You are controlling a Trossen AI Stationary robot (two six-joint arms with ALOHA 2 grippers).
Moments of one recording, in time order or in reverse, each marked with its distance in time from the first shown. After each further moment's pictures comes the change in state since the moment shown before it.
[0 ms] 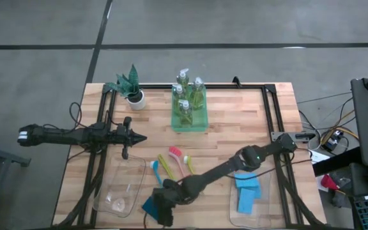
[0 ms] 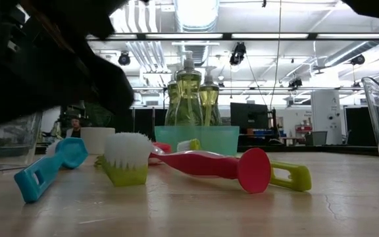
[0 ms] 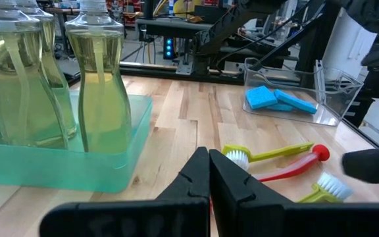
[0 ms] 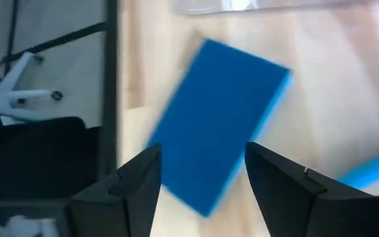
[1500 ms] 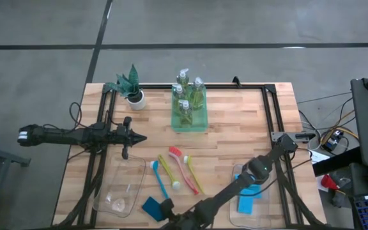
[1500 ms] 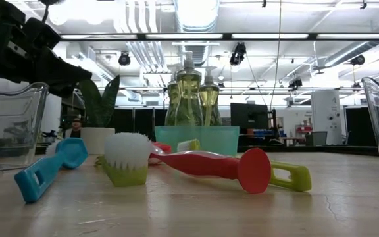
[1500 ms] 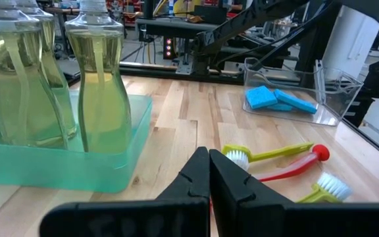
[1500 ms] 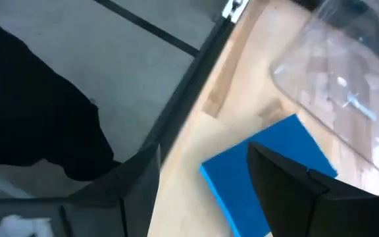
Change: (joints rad) left arm -0.001 0.000 0.000 0.000 0.000 0.000; right arm 0.187 0.026 -0.012 0.155 0.328 -0.680
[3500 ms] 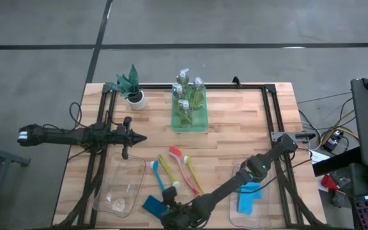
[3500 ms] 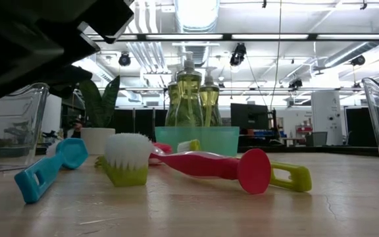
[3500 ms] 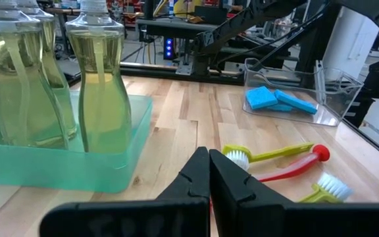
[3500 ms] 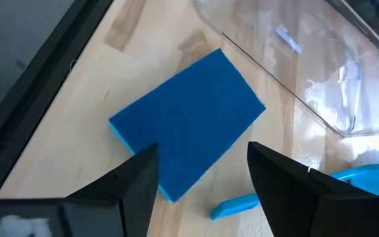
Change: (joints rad) left arm 0.001 0.000 0.000 0.001 0.000 0.000; right arm -0.026 -0.001 0.005 -0.176 0.183 0.060
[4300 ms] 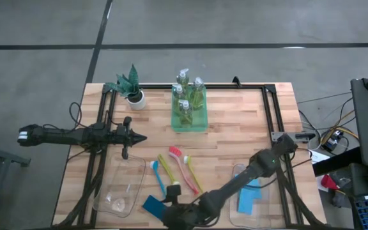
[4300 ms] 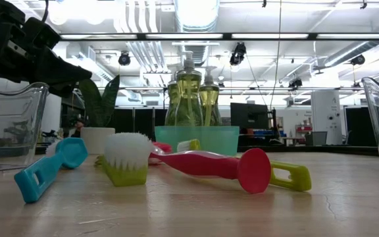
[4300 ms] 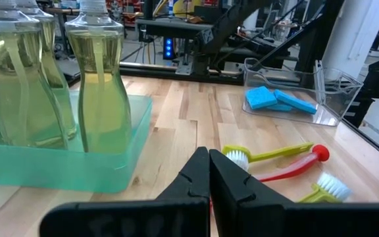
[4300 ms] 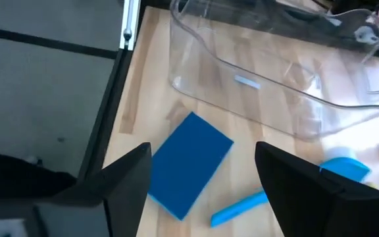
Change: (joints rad) left arm 0.000 -0.002 0.000 -0.001 0.000 0.000; right arm 0.008 -0.164 -0.035 0.014 0.009 0.234
